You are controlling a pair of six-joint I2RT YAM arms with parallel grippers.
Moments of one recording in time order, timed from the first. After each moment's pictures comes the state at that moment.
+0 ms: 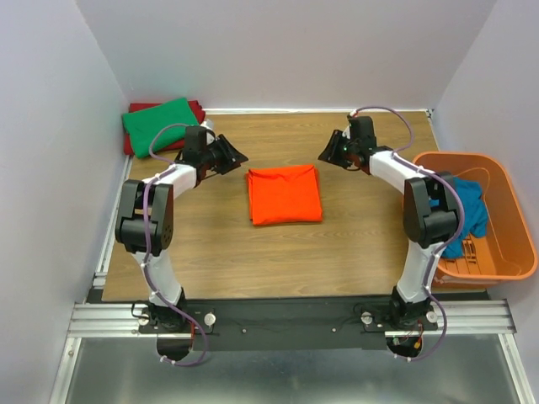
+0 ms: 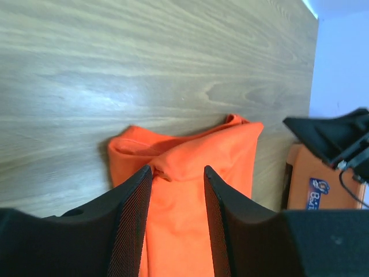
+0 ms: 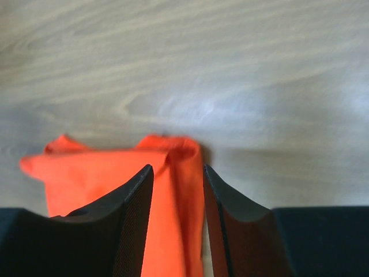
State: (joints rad) left arm -0.15 1.89 1.17 0.15 0.47 -0.79; right arm 0.24 1.98 1.39 -0.11 -0.18 0.50
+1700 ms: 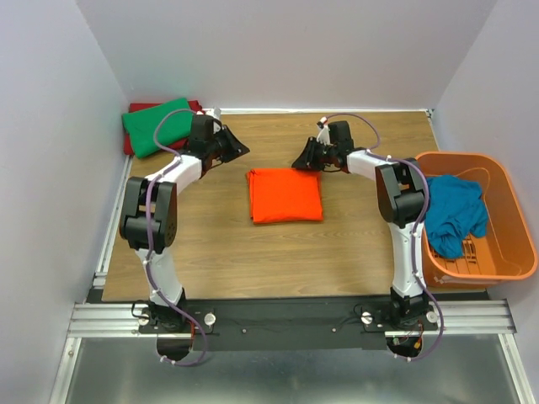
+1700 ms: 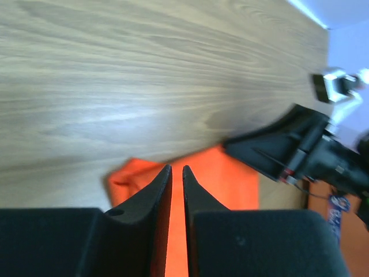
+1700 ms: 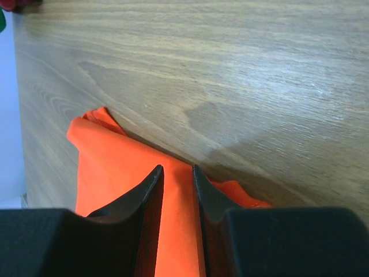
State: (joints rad) left arm -0.17 1.96 1.34 0.07 0.40 -0.70; right arm 0.29 2.28 1.57 0.01 -0.57 0.52
